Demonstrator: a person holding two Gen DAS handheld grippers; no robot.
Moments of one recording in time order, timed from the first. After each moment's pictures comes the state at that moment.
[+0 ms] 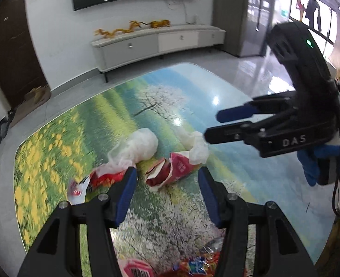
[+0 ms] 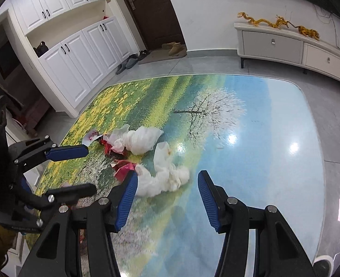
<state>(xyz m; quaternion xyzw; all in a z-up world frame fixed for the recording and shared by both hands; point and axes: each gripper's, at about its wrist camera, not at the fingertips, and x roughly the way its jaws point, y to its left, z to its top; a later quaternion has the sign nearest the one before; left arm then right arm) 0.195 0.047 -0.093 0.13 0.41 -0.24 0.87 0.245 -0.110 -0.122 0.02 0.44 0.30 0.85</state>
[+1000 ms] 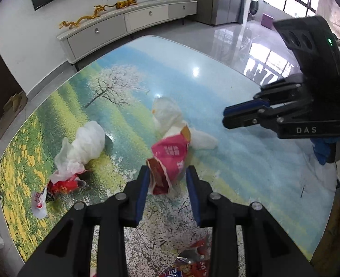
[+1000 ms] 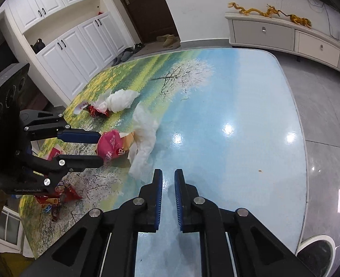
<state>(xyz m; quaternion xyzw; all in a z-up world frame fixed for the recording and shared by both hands) 0.197 -0.009 -0.117 0.18 0.47 -0.29 0.81 0.200 -0.178 -0.143 0.03 0.46 0.29 0.84</state>
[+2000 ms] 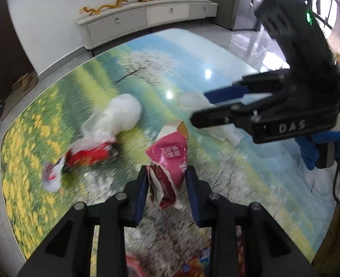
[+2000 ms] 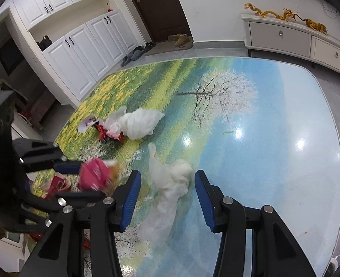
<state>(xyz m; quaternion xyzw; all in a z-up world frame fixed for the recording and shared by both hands) 0.195 0.039 -0.124 0.14 0.48 -0.25 0.83 0.242 -0.109 -0.149 0.01 0.46 0.32 0.83</state>
